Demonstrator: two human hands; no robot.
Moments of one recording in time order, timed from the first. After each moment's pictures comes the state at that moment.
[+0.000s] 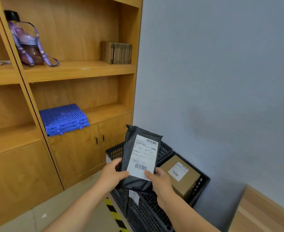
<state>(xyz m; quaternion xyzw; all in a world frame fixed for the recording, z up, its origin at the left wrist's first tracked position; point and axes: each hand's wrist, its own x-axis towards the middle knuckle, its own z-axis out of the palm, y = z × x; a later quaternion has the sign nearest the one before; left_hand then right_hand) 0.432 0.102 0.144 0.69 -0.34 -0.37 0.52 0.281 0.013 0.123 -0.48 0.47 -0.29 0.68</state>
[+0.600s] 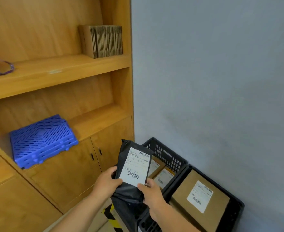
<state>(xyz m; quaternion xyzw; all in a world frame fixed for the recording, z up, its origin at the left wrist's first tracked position) 0.610 -0.119 0.087 0.79 -0.33 -0.35 0.39 0.460 -0.183 0.069 -0.39 0.51 -0.20 0.74</state>
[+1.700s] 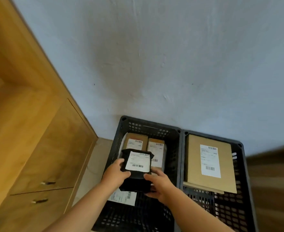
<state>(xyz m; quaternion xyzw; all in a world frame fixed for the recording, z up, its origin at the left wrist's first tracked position) 0.767 -0.442 -0.106 0.68 -0.48 -0.56 0.04 0.605 -0.403 -0.101 -0.08 0.70 -0.22 0.67</state>
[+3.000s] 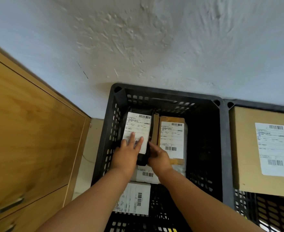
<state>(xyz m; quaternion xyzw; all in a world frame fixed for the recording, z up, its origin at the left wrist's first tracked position) 0.733 -0.524 -0.344 0.50 -0.81 -0.19 -0.26 0.618 -0.485 -0.374 -0.18 0.72 -0.27 0.62</state>
